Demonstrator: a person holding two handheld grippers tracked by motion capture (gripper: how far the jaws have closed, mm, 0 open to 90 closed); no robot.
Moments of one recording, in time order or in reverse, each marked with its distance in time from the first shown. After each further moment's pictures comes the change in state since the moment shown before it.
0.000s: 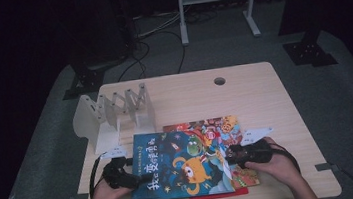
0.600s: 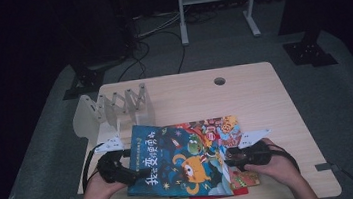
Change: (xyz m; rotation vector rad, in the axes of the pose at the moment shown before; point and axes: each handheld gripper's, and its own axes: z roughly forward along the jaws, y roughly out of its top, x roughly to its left) left arm -0.023 0.041 -0.024 0.015 0.013 0.111; right arm 0.008 0.004 0.000 0.034 0.032 -0.038
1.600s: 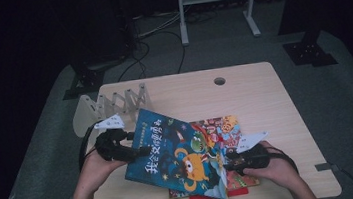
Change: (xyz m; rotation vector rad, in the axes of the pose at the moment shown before) left arm 0.004 0.061 -0.012 0.036 0.011 0.073; right arm 0.011 0.003 0.000 0.024 0.042 -0.026
